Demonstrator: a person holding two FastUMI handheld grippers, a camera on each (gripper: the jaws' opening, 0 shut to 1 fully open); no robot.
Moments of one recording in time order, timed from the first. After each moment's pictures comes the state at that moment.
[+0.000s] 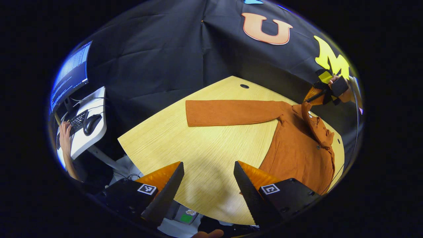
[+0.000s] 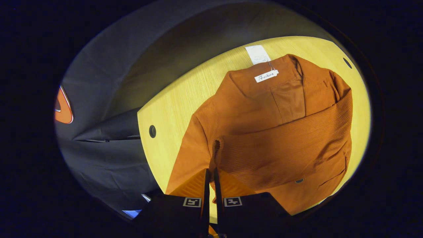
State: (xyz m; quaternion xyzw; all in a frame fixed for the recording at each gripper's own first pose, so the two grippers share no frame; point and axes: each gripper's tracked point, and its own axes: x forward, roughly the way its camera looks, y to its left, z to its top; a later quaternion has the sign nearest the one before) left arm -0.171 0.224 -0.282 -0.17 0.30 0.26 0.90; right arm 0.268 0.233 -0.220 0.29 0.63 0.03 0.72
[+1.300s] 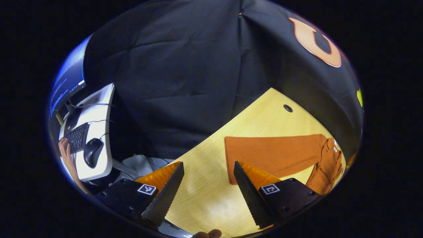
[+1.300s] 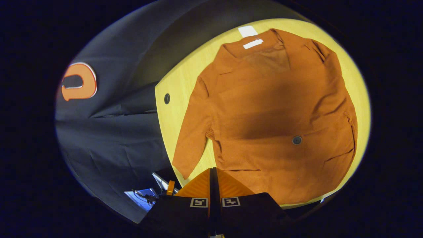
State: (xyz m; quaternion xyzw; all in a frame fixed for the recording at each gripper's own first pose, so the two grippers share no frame) left arm -0.096 0.414 -0.291 -0.24 0.34 0.34 0.84; right arm 0.138 0.205 -0.182 0.34 0.66 0.12 0.66
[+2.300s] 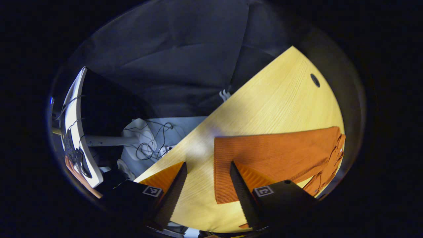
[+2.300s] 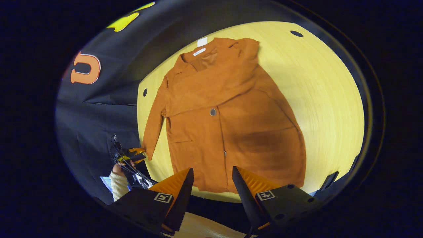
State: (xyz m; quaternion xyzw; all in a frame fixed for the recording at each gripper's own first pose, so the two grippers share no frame) left arm -0.043 0.412 -0.341 -0.30 0.58 0.27 0.70; right arm -0.011 0.027 -0.191 0.26 0.65 0.07 0.71
